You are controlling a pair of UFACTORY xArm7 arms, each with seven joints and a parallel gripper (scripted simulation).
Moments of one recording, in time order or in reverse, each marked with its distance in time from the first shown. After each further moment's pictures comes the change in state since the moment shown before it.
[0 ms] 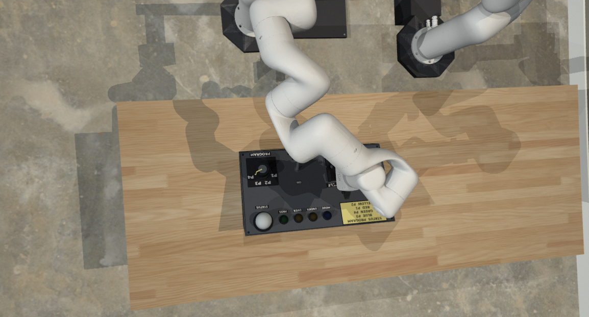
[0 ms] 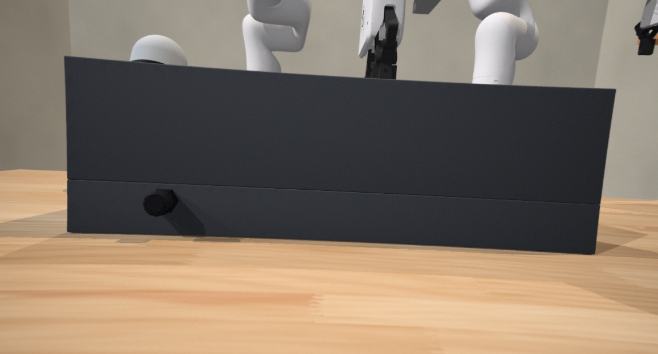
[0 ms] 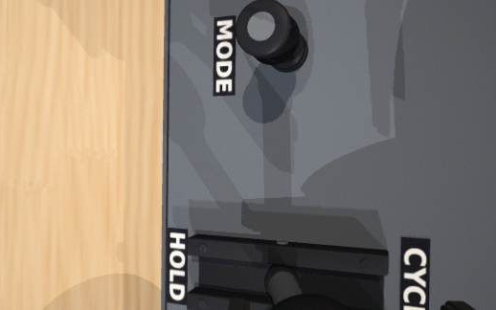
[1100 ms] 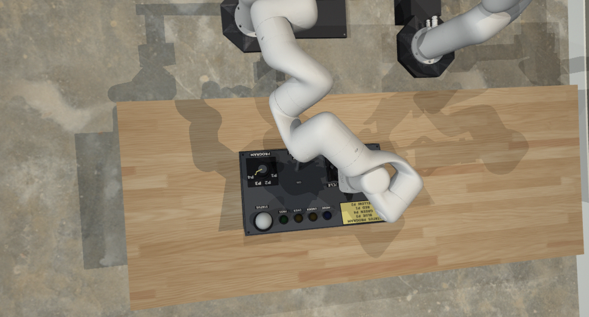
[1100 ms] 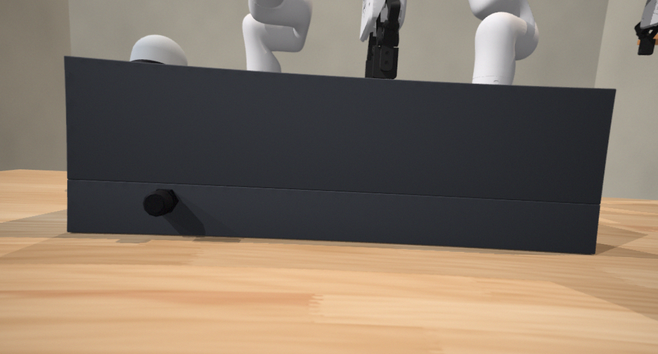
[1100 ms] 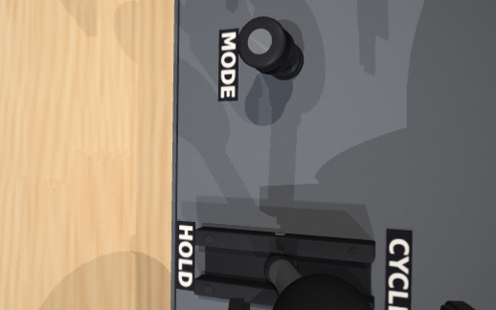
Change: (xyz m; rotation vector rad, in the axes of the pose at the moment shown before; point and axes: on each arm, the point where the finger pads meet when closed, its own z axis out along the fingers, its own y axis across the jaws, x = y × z) left arm 0.000 0.000 0.000 0.000 0.000 0.000; right arm 0.000 0.002 -0.023 0.018 -0.002 -0.001
